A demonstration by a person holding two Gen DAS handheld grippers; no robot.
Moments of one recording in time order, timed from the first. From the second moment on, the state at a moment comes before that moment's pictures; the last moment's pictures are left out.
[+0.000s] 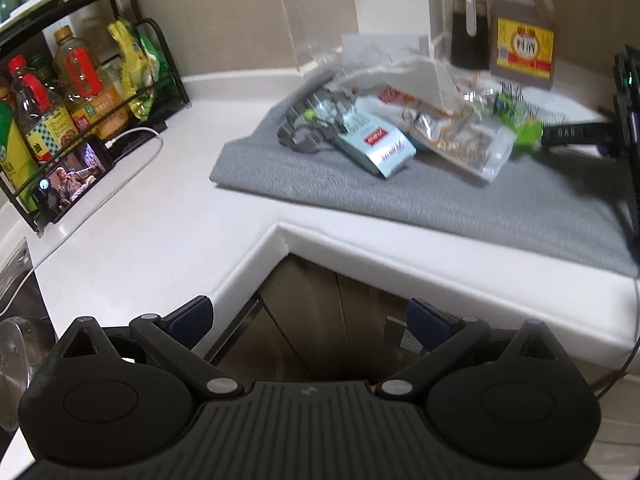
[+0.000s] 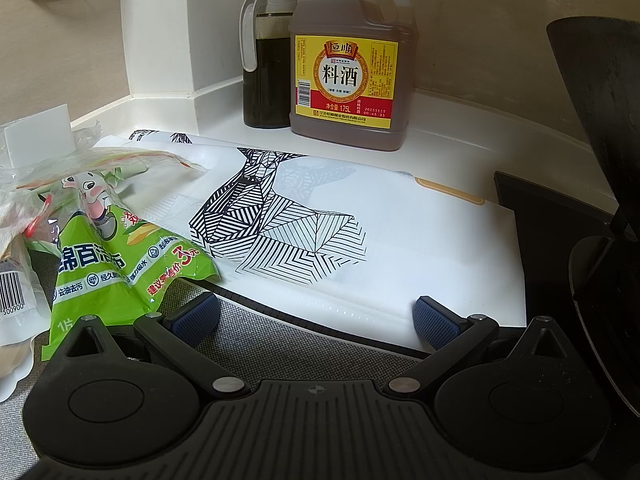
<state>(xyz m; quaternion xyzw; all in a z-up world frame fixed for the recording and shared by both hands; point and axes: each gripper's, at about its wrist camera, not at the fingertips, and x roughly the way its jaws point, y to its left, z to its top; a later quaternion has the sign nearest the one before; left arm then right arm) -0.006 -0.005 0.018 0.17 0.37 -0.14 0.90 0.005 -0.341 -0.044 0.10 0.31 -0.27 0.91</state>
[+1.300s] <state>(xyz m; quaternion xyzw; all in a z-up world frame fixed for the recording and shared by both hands) -0.066 0.063 0.058 0.07 0.32 -0.17 0.93 -0.196 -0.133 0.050 0.02 0.17 -0.15 0.97</state>
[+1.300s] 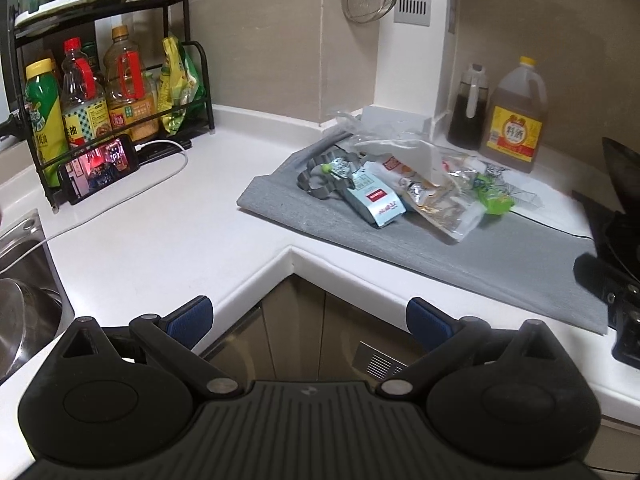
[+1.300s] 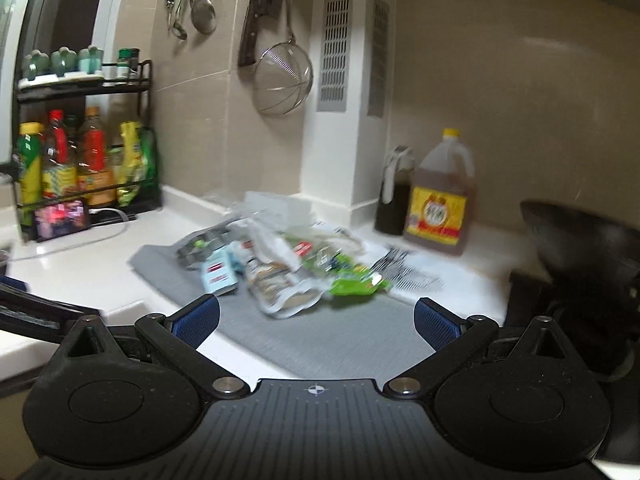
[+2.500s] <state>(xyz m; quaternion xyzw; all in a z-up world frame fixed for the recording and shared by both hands) -0.093 0.065 0.063 0.08 0.31 -0.20 0.92 -0.223 -0.136 0.053 0.07 0.17 -0.14 0.97</state>
